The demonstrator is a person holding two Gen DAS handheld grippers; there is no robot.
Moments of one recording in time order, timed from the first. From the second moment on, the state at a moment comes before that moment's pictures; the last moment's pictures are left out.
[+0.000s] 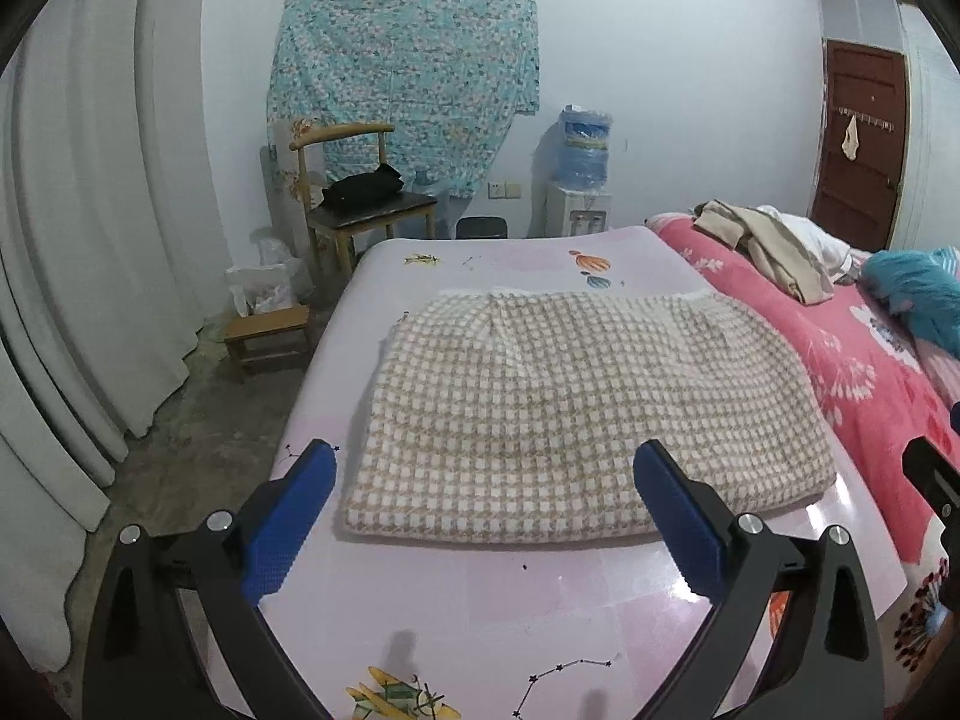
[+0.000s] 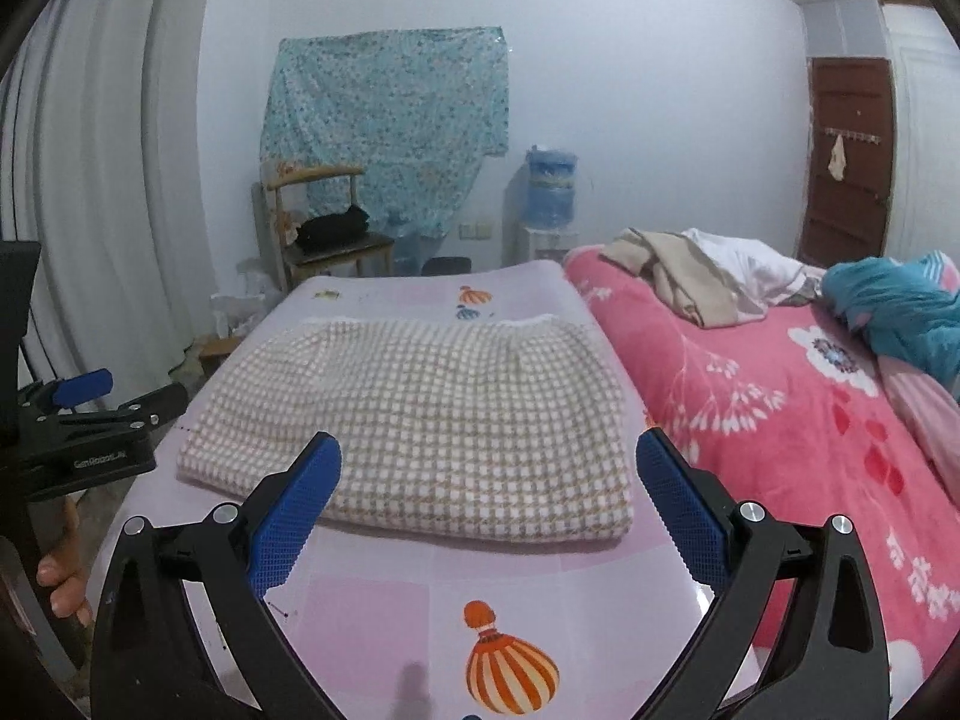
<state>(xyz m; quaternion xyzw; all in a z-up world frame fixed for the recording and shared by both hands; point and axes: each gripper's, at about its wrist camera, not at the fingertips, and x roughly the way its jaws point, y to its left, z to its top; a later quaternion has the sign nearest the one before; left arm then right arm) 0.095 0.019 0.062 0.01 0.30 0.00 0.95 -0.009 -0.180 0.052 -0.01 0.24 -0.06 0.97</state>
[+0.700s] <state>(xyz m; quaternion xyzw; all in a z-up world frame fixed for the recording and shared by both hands) 0.112 0.003 0.020 0.02 0.41 0.03 0.91 0.026 -0.195 0.006 0.04 0.39 -0.09 0.92</state>
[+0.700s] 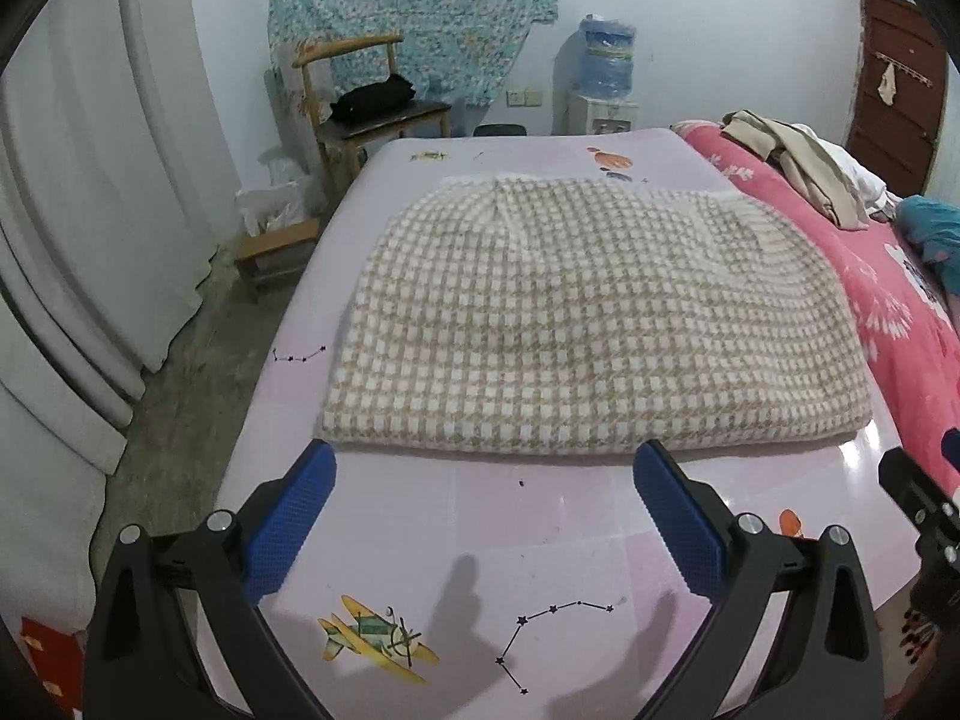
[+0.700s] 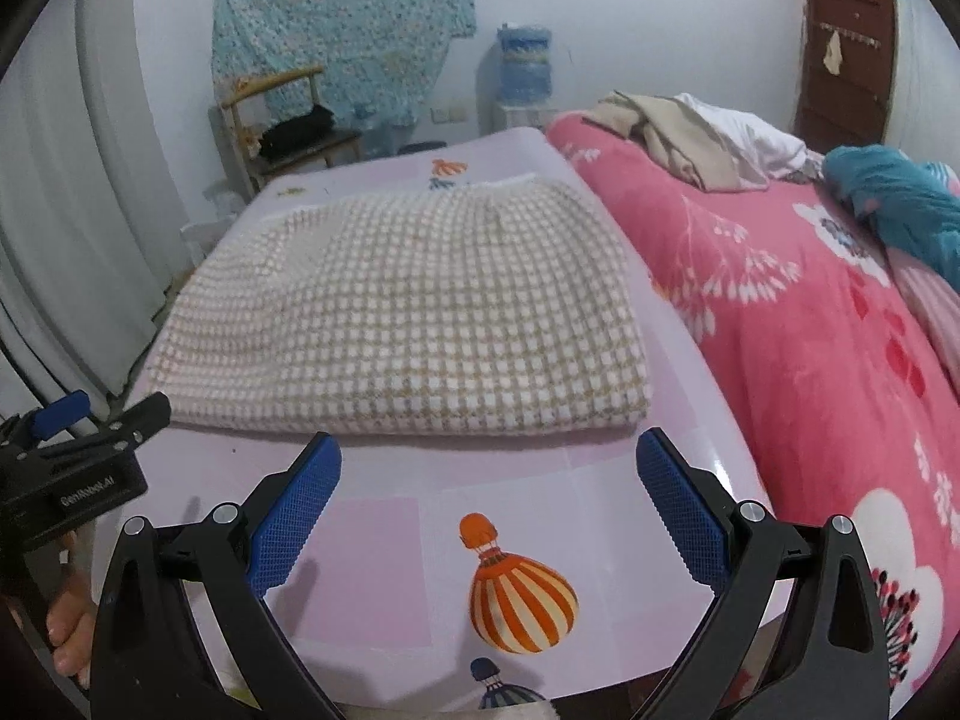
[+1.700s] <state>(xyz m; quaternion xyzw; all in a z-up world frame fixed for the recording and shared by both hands) 0.123 -0.004 0.011 0.02 0.43 0.03 0.90 0.039 -0.186 -0.006 0.04 0.42 -0.07 0.91</state>
